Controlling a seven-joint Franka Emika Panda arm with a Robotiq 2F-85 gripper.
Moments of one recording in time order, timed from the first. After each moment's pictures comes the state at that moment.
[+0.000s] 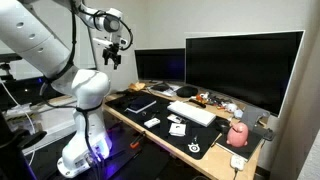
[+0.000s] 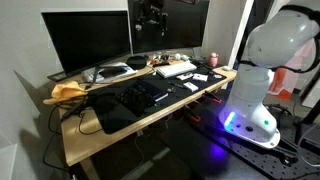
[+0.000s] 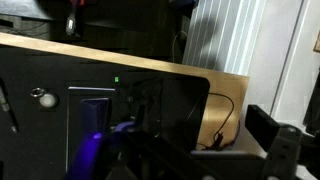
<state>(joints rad) 0.28 -0.60 0.18 -2.50 0.42 1.90 0.18</state>
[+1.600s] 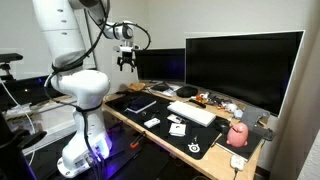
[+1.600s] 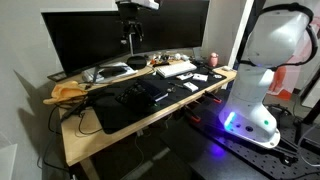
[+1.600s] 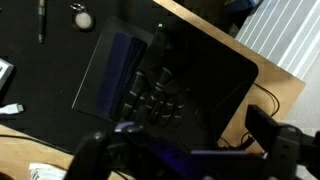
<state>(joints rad) 0.26 -0.11 0.18 -2.16 0.13 1.94 -0.02</state>
